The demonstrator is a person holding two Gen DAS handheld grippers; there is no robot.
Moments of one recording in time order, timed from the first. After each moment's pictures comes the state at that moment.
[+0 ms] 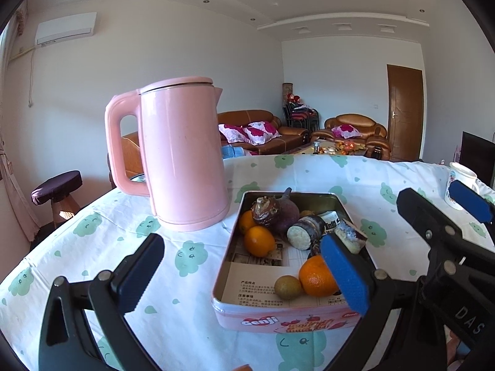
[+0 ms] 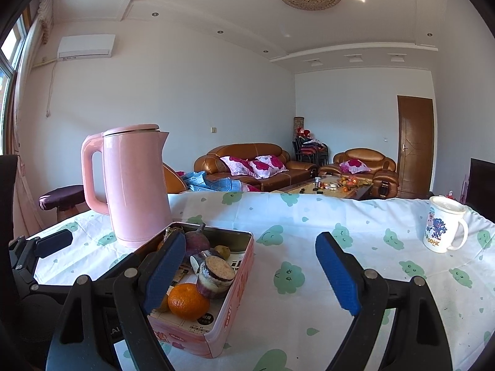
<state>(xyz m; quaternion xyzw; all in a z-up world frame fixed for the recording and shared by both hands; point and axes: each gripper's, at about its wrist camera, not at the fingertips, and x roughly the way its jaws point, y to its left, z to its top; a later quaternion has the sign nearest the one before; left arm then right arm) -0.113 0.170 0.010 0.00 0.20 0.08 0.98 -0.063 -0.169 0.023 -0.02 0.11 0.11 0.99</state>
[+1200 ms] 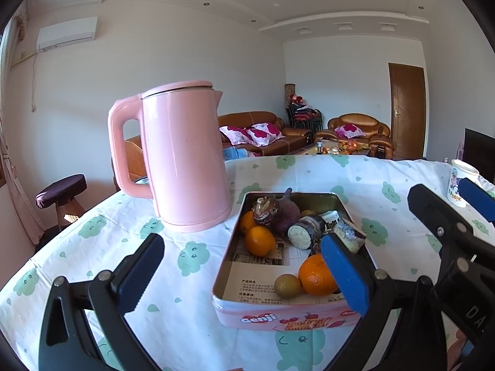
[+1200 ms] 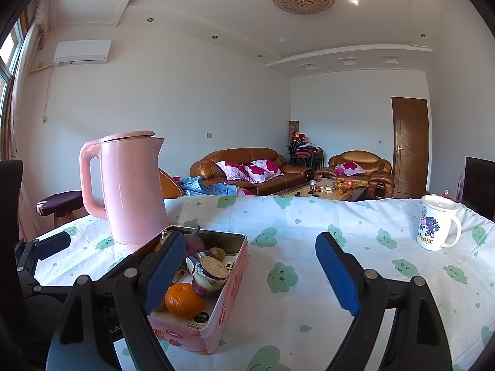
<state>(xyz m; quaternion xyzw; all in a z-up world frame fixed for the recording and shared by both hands) -0.118 0.164 0.011 0.01 0.19 0.09 0.98 -0.072 -0.178 0.025 -0.01 0.10 0.10 0.99</state>
